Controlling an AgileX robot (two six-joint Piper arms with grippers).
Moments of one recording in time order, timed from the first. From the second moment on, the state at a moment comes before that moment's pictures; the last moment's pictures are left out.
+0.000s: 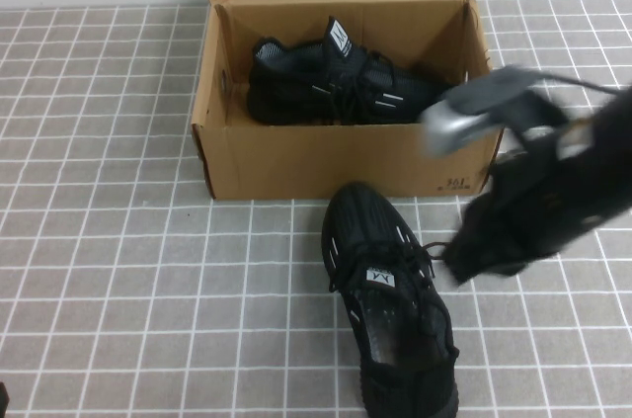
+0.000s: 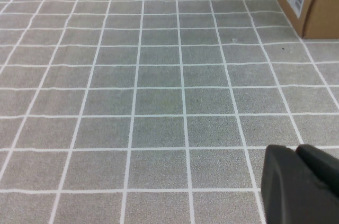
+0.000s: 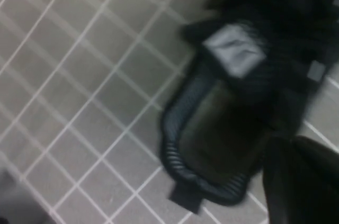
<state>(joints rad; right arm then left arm) 0.56 1.41 -1.18 0.37 1.03 -0.21 -0.04 -0.01 0.03 -0.02 0.39 0.08</state>
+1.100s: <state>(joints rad) 0.74 1.69 -1.28 0.12 0.81 -0.77 -0.04 -0.01 0.03 -0.02 0.39 0.08</state>
